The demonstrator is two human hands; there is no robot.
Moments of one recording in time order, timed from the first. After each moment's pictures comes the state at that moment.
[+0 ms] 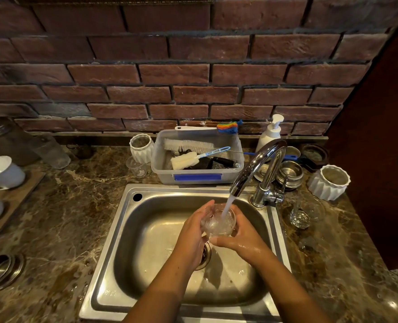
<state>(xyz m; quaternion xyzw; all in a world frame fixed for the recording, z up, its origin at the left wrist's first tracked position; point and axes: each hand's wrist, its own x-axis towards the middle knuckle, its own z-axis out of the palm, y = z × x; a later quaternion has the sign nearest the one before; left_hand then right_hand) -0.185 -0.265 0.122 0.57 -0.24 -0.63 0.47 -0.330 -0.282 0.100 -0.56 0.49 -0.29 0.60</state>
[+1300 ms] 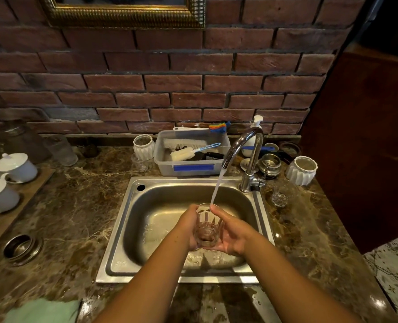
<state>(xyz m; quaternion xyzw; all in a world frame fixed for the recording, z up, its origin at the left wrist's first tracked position) -0.176 -0.210 0.149 0.62 -0.11 -0.71 0.30 -0.308 -0.209 0.145 -0.20 0.53 -0.25 0.79</state>
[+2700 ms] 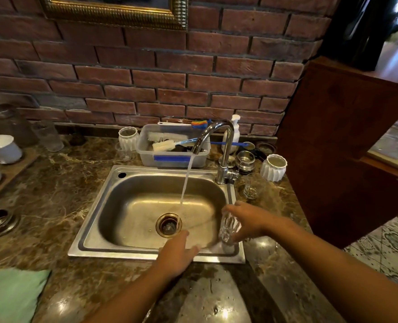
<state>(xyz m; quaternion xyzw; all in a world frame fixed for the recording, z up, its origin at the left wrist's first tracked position) -0.229 -0.103 0.080 0.70 -0.59 -0.39 0.12 -0.451 -0.197 0.172 -0.83 0.50 0.12 0.23</state>
